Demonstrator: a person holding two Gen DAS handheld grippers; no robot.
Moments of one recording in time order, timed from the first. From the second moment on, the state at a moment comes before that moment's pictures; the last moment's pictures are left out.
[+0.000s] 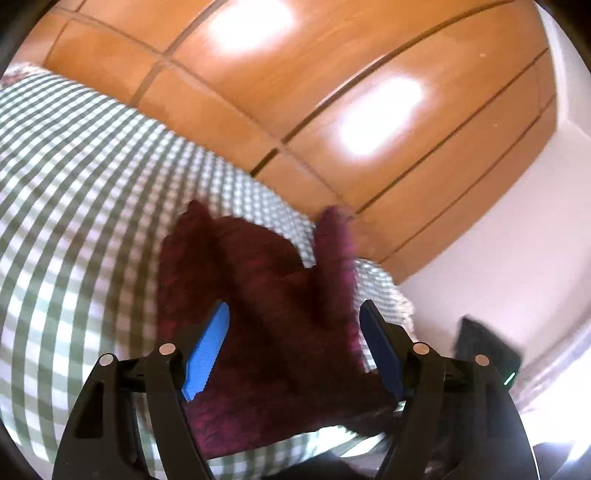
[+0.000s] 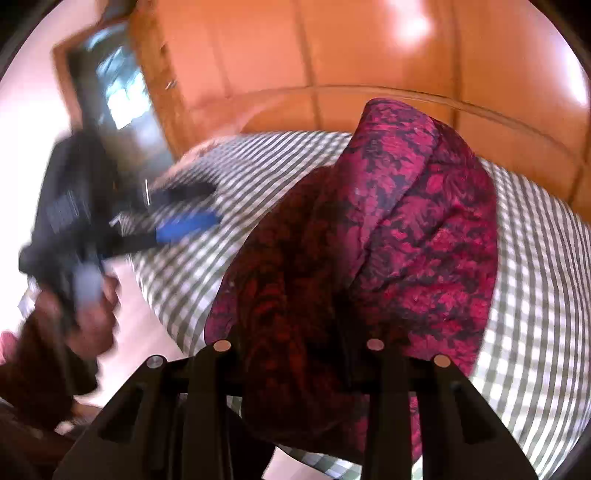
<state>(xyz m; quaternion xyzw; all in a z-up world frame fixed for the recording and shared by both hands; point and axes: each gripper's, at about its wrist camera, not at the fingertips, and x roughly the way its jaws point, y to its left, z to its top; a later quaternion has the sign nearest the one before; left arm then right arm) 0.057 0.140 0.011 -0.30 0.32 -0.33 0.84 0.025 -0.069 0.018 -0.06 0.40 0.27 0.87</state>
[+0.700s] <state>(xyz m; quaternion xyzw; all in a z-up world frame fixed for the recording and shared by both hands) 0.103 0.057 0.014 -0.14 0.42 -0.35 0.82 0.008 -0.149 0.039 0.07 0.36 0.36 0.86</state>
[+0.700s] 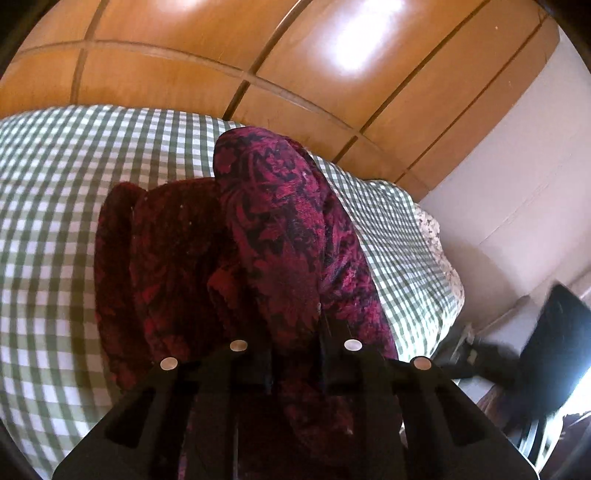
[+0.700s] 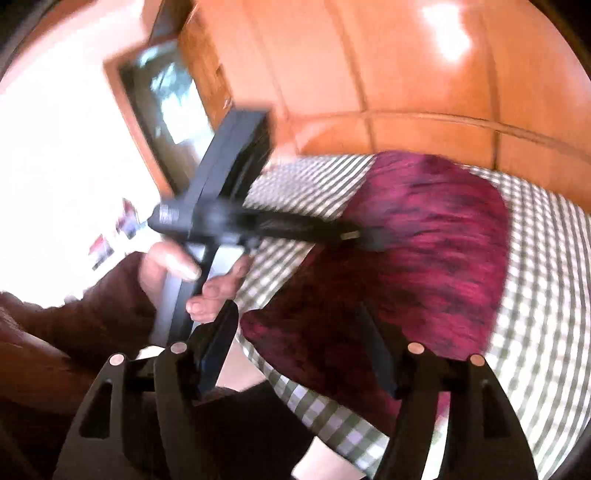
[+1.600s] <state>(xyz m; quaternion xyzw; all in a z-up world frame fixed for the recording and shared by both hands) 0.082 0.120 -0.017 -0.14 0.42 -0.18 0.88 0.117 -0.138 0.021 0.08 0.40 0.33 0.85</state>
